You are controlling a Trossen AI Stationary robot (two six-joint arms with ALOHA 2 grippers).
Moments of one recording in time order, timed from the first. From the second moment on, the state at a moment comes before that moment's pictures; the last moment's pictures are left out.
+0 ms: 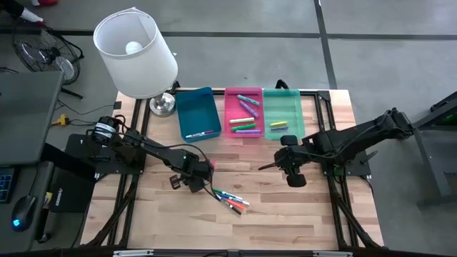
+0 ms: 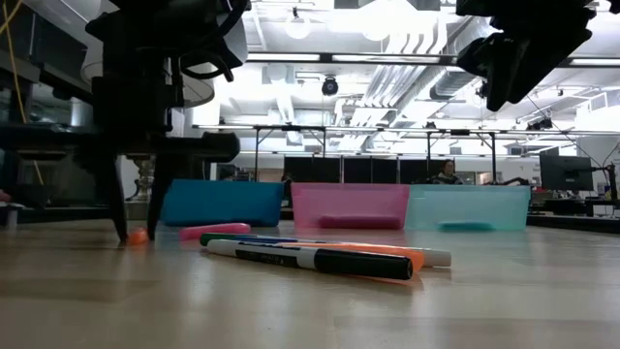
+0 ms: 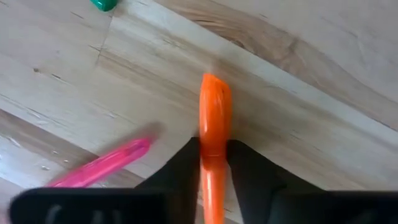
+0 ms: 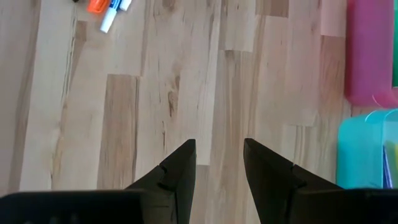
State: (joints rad) left arm -0.26 1.75 0.93 -0.61 0.03 0.86; right arm 0.26 1.23 0.98 -0.90 0.09 0.18
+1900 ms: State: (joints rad) left arm -0.09 1.76 1.28 0.36 0.02 0.43; right arm 0.46 1.24 0.25 0.95 0.65 -0.14
